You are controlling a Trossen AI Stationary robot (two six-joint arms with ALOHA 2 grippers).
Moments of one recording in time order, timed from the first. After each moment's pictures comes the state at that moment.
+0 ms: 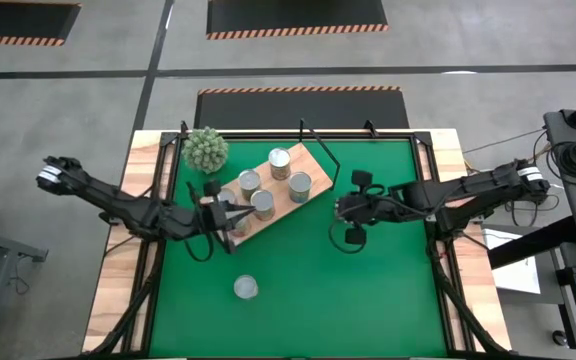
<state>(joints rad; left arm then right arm) -0.36 1.02 0.66 0.13 -0.72 0.18 0.16 1.27 1.05 -0.63 0.41 -0.01</state>
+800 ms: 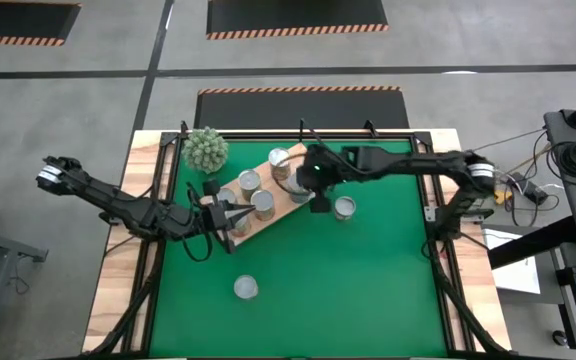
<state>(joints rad) -0.36 1.01 0.65 0.18 -0.73 0.25 -0.19 1.68 1.44 -0.64 0.07 -0.34</state>
